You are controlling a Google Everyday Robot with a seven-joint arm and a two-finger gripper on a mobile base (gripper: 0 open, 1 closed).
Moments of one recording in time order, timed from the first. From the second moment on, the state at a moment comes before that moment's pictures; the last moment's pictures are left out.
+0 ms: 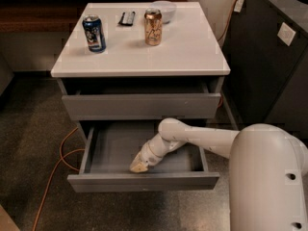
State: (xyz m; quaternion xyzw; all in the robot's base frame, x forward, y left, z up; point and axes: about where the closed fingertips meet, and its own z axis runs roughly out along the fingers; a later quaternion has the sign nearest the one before) arm 0.564 0.064 0.431 -0.61 0.71 0.31 0.17
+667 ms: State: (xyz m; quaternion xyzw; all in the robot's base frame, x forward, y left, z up) arm 0.541 0.071 0.442 -0.62 0.70 0.32 0.16
